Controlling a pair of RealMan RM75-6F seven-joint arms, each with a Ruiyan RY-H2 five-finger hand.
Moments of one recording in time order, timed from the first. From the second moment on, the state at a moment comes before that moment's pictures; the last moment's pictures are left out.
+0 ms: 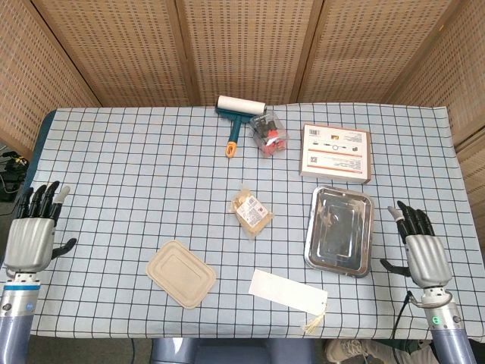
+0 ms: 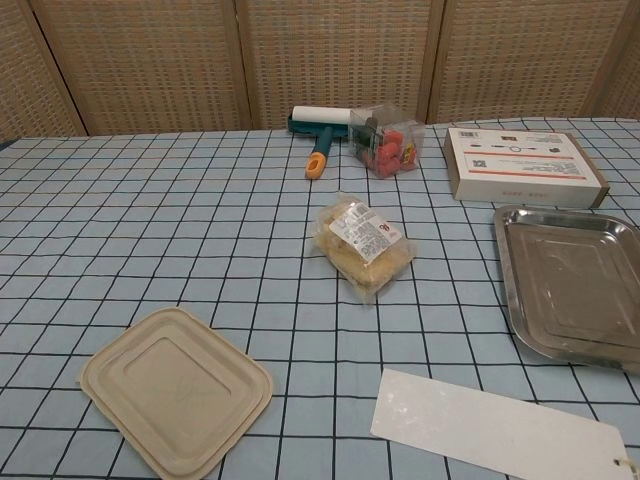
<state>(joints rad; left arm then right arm) -0.32 -1.22 0.07 -1.69 1.30 1.64 0.34 0.19 -1.21 0.10 -1.63 -1.44 1.37 -0.05</state>
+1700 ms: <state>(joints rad) -0.21 -1.17 -0.07 -1.63 1.37 1.50 0.11 0.88 -1.91 0.30 -1.17 -0.95 0.90 -0.39</state>
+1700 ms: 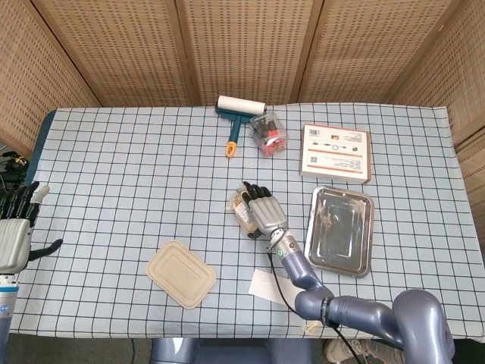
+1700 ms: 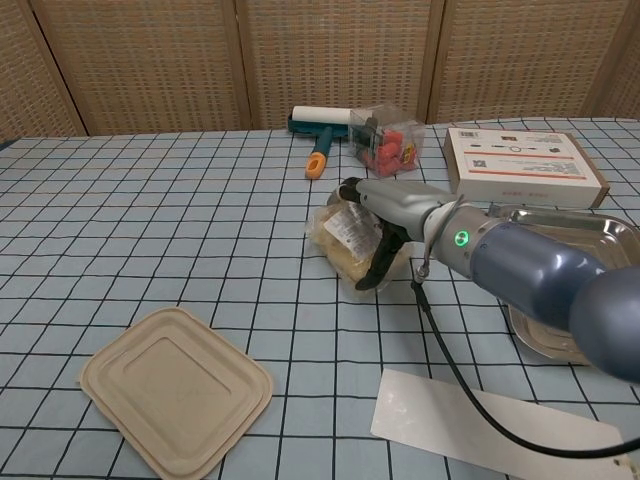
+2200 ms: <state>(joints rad) -0.20 -1.17 -0.09 -1.62 1.39 1.50 0.09 0.85 -1.87 0.29 -1.24 -1.03 0.97 -0.35</state>
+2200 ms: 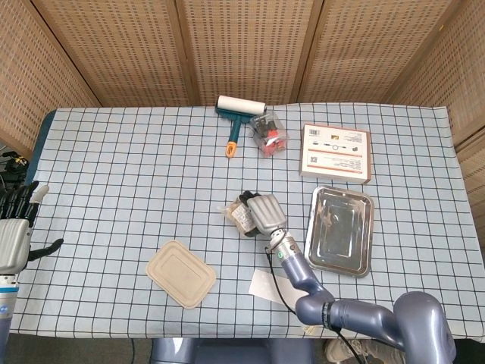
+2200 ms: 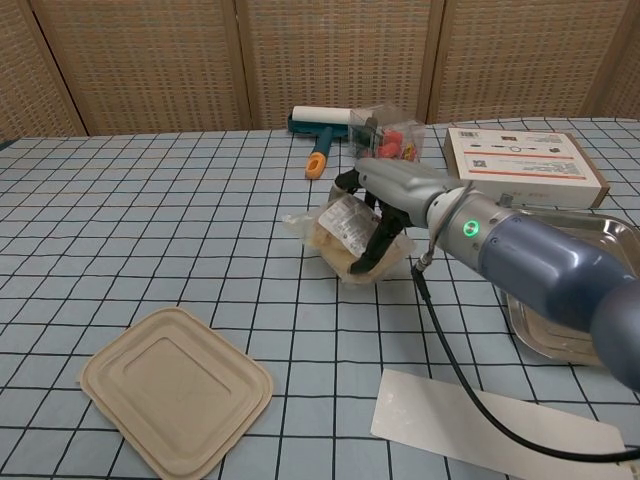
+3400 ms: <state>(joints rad) -0.17 -1.19 -0.10 -1.64 1.43 1.51 0.16 0.54 -1.56 0.18 -1.29 -1.01 1.10 -0.25</state>
